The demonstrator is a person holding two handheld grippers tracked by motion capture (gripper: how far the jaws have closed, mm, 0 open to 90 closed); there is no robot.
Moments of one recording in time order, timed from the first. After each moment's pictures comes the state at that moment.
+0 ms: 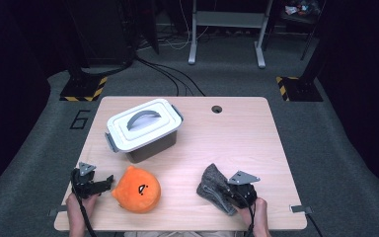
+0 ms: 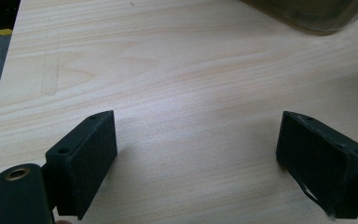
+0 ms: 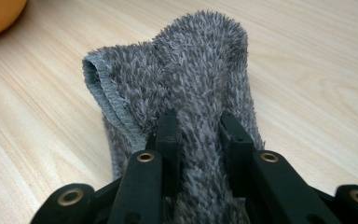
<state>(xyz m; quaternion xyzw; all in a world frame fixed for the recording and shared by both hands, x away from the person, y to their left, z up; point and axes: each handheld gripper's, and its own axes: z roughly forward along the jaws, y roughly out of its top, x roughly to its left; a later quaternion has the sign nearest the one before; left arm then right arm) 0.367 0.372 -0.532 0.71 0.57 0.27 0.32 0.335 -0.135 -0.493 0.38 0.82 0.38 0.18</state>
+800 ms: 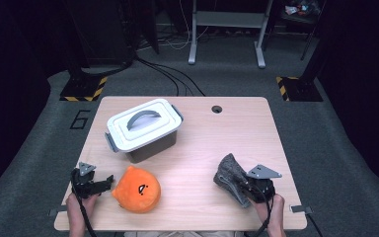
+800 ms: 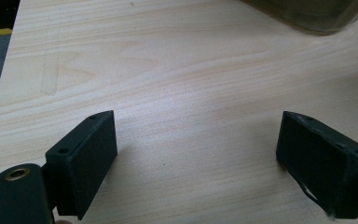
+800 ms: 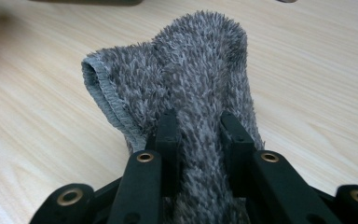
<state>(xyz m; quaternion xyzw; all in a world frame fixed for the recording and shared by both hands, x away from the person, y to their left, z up) 0.367 0.372 -0.532 0.71 0.57 0.27 0.32 0.336 -0.177 -0.463 0.41 0.79 0.39 0.23</state>
